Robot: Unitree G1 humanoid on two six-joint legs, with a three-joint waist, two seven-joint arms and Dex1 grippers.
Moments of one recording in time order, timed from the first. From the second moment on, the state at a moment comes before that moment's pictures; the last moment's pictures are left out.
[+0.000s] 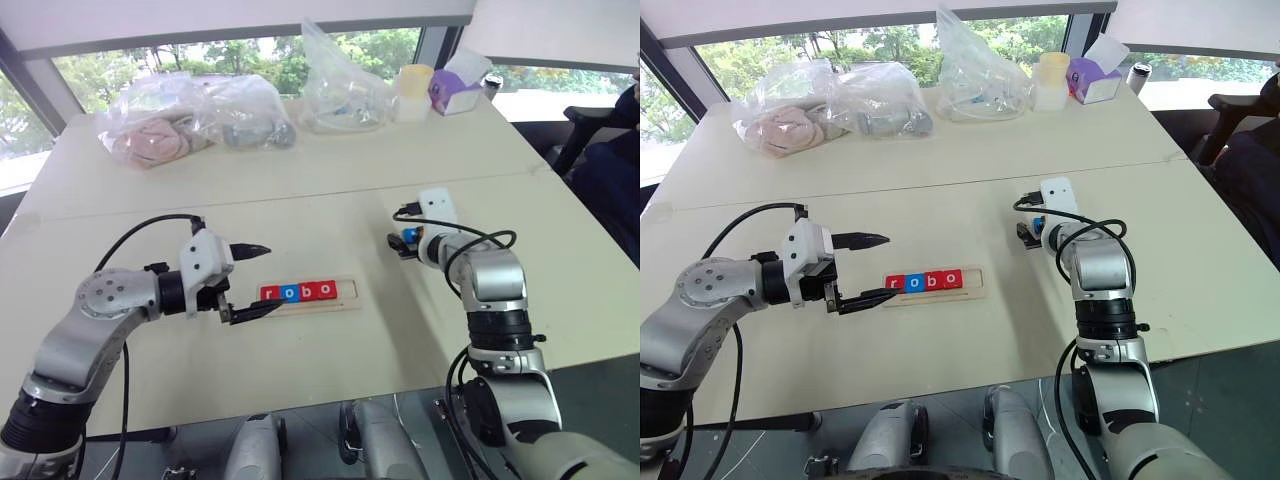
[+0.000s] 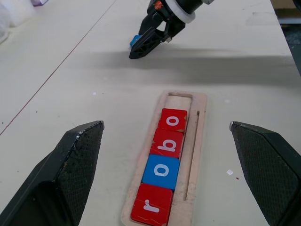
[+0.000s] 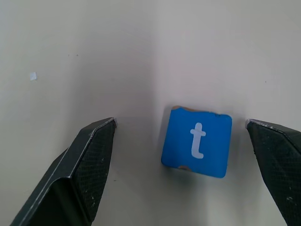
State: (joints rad) left arm -0.20 0.78 0.03 -0.42 -0.47 0.40 -0.96; right arm -0.67 -0.24 -0.11 0.05 -0.02 1.13 0.25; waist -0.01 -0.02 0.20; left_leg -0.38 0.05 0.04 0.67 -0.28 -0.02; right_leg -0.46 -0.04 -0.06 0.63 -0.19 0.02
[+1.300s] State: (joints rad) left arm -0.22 0.74 0.00 -0.38 -0.46 0.40 -0.99; right arm -0.34 -0.24 -0.22 -0.63 0.51 1.61 -0.05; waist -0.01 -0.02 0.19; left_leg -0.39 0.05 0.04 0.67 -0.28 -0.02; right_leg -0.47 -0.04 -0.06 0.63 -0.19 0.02
